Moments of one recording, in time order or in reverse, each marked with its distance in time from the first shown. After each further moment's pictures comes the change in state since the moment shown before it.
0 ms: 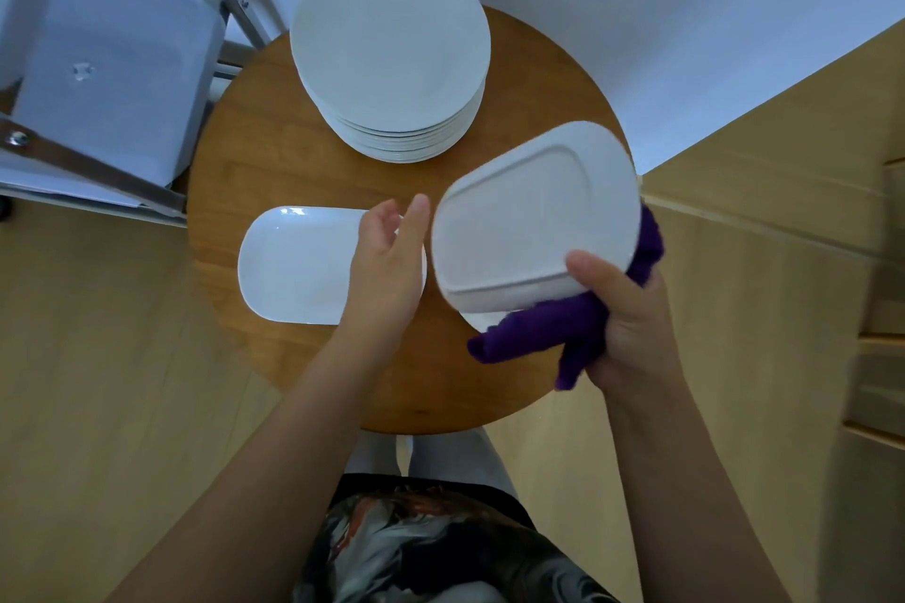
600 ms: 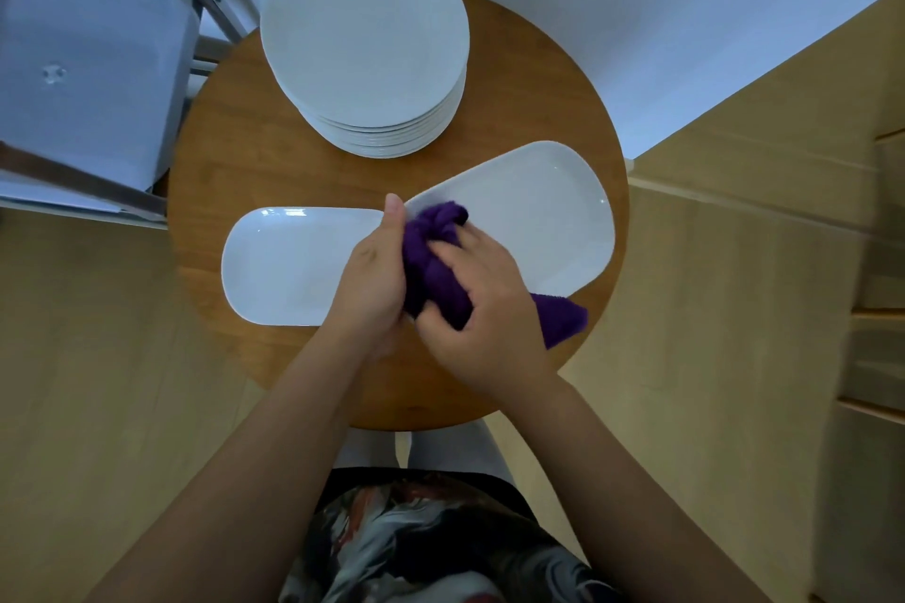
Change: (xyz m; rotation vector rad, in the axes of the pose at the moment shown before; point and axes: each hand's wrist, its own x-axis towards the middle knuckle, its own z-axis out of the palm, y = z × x) left_hand 0.004 -0.003 0.002 -0.266 -0.213 -0.079; right_hand -0.008 0.046 0.047 -1.204 -0.122 -0.487
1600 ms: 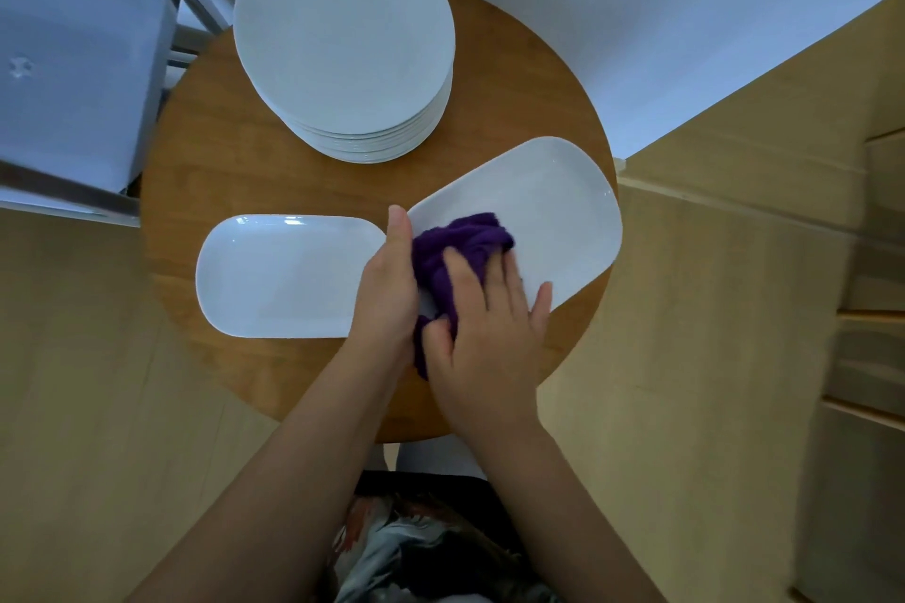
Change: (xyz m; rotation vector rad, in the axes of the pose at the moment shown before) left_hand 0.015 -0.015 0.029 -0.109 0.128 -0.118; right_hand -0.006 0.004 0.006 -0.355 0.047 0.216
